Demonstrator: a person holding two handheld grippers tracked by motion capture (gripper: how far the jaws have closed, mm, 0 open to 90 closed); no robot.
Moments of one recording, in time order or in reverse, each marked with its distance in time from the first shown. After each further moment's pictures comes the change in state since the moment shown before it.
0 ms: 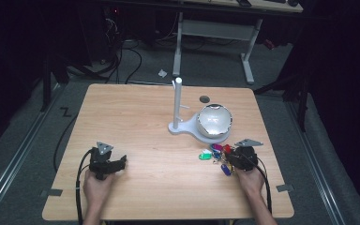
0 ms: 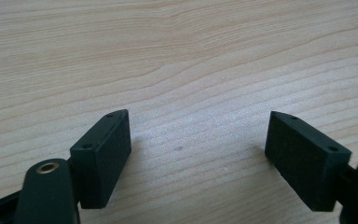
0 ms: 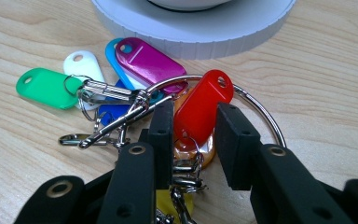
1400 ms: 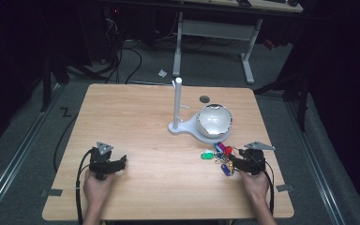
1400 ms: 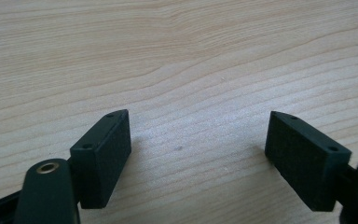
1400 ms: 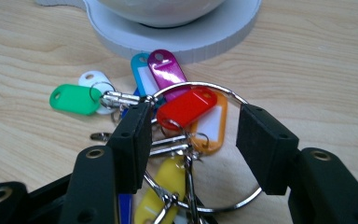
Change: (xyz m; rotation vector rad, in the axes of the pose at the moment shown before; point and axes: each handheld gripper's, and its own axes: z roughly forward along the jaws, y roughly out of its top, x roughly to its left) left arm 0.000 0.000 0.000 0.000 0.000 0.001; right arm -0.004 -0.005 -0.027 -0.057 -0.002 0.107
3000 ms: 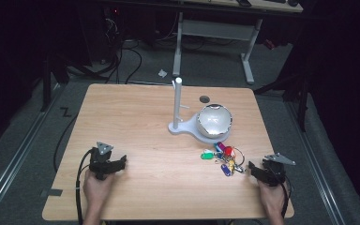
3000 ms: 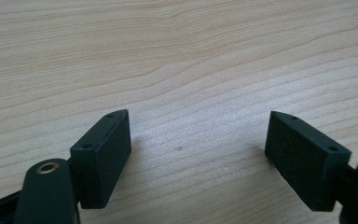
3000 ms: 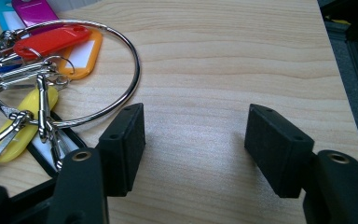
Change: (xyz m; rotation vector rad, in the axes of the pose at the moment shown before) left arm 0.000 0.000 0.000 0.000 0.000 0.000; right arm -0.047 -0.051 -0.024 -0.007 -0.200 0.091
